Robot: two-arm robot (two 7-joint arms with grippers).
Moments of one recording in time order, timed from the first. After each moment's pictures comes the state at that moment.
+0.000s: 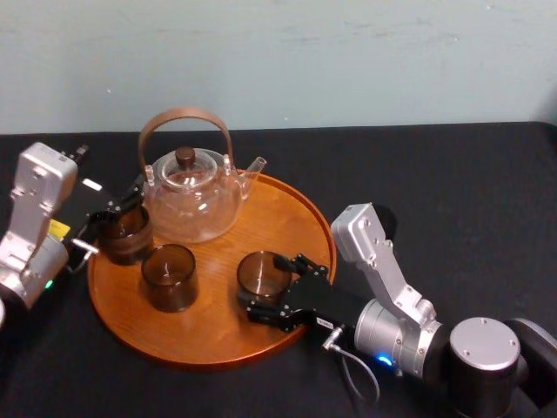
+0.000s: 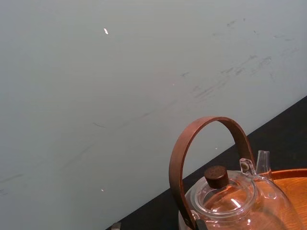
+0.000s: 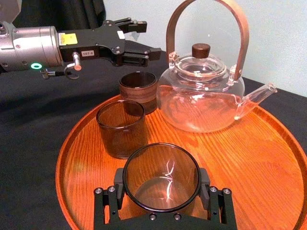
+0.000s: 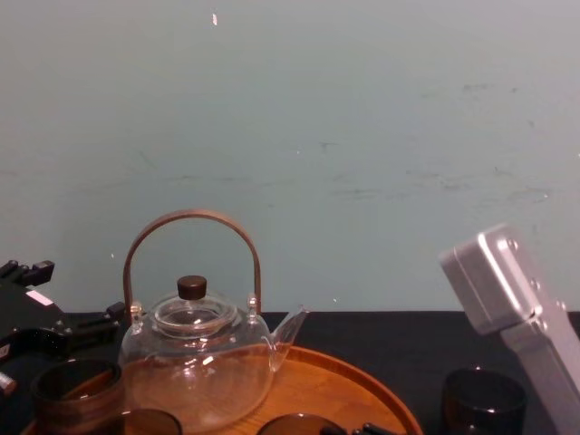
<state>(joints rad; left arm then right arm) -0.20 0.60 0.45 -1.41 -0.25 -0.12 0.03 0.10 0.32 -0.52 -1.53 0.26 0.14 0.42</state>
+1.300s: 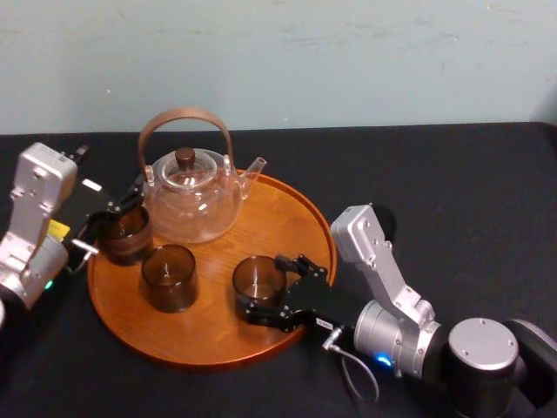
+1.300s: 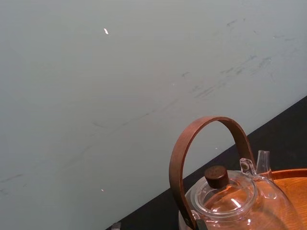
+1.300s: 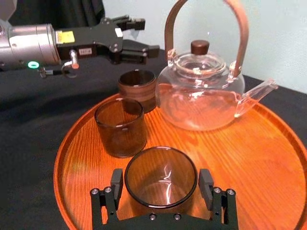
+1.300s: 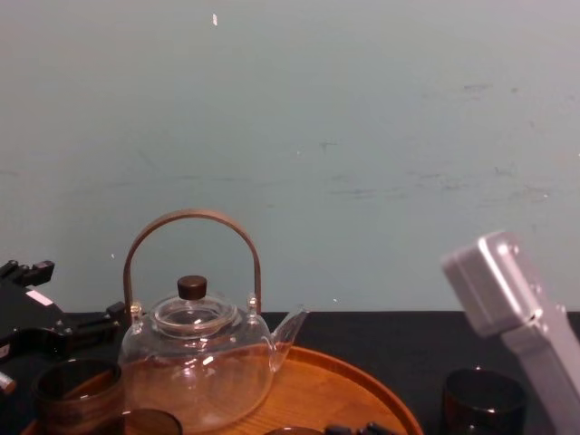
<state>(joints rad) -0.20 0.60 0.45 -1.41 -0.25 -0.12 0.03 0.11 0.32 -0.52 -1.51 0.27 0.14 0.42</state>
